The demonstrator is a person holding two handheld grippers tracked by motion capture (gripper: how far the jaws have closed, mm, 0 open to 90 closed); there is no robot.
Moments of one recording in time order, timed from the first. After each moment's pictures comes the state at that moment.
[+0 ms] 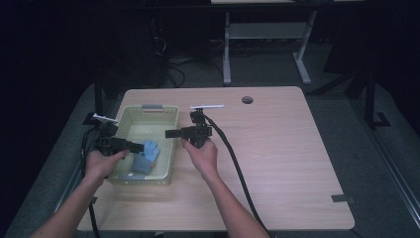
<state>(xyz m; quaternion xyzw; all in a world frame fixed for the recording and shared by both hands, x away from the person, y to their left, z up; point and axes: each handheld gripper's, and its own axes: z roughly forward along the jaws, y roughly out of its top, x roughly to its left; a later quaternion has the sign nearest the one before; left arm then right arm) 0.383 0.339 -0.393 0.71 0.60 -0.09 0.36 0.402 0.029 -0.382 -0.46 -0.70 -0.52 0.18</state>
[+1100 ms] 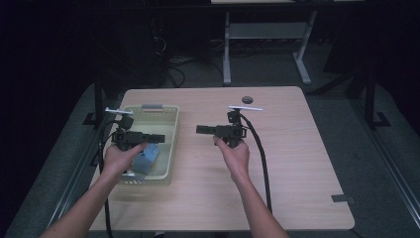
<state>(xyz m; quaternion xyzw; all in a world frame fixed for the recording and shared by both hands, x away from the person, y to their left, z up) 0.381 0.282 -0.370 0.70 0.53 -0.12 0.46 0.394 -0.064 -0.382 -0.49 -0.65 -0.56 0.16</state>
